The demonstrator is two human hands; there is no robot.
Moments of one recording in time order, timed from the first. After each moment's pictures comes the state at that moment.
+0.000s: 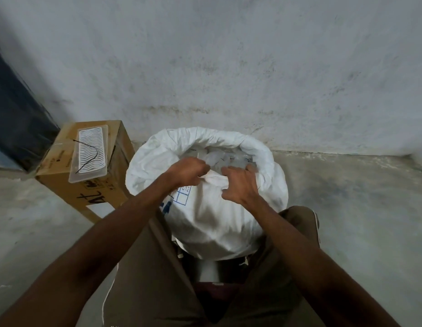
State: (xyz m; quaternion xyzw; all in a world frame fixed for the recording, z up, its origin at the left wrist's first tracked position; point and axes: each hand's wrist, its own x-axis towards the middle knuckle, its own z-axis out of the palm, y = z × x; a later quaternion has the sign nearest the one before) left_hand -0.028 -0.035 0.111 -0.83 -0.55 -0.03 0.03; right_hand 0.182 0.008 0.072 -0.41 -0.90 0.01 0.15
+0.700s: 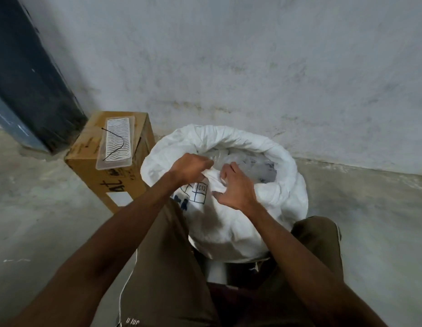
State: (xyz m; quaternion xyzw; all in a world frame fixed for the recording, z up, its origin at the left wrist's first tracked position) left_hand -0.084 -0.065 0.096 -0.79 -0.61 -0.07 0.06; right_hand 0.116 -0.022 0.066 -0.35 -0.90 0.14 0.23
